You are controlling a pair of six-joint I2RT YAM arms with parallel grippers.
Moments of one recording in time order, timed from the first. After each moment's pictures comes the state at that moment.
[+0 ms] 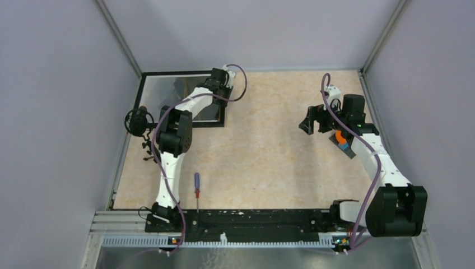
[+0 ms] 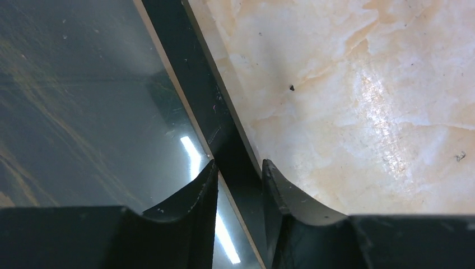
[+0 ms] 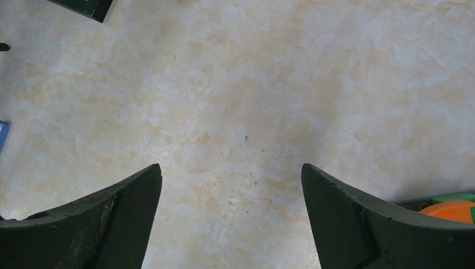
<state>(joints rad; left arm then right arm) -0.33 2.31 1.87 -0.44 -0.01 0.08 0.02 1.21 0.90 -0.34 -0.52 -0.08</state>
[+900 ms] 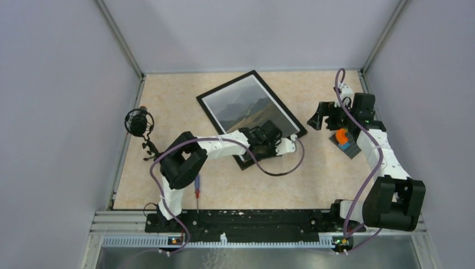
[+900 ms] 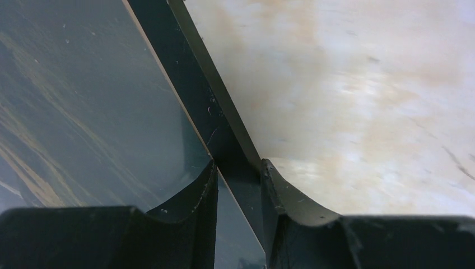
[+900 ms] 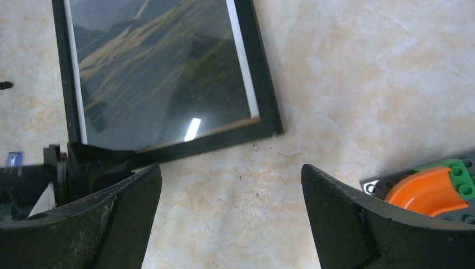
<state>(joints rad) -0.93 1.99 1.38 -0.39 0.07 0.53 -0.10 1.27 0.93 -0.37 -0.56 -0.02</state>
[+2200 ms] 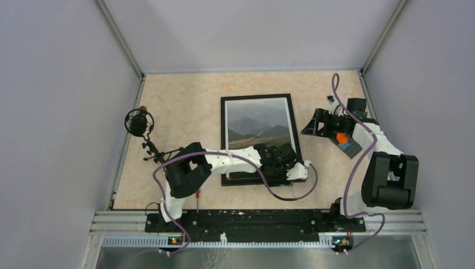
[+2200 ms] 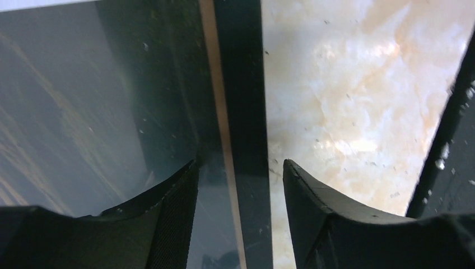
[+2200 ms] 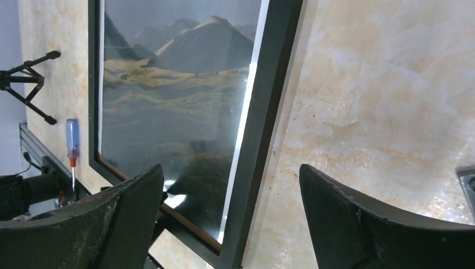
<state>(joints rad) -1.16 1.95 1.37 -0.57 0.12 0.43 -0.13 1.43 0.92 -0.42 -0.72 0.03</state>
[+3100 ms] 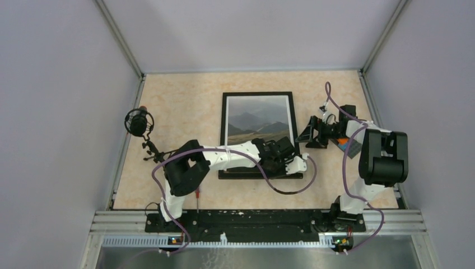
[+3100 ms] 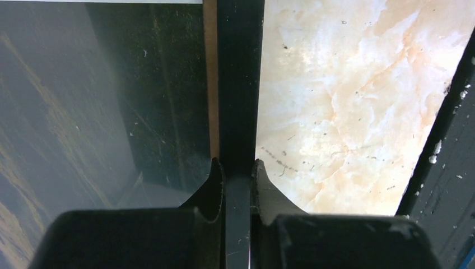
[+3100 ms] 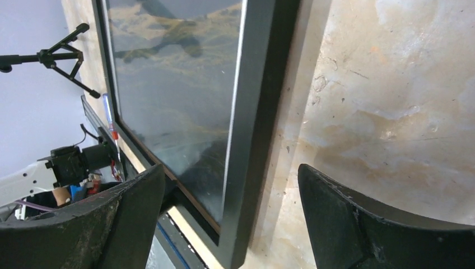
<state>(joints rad) -1.14 1.98 1.43 -0.60 0.13 0.37 -0.13 1.69 0.90 -0.41 -0.89 0.07</state>
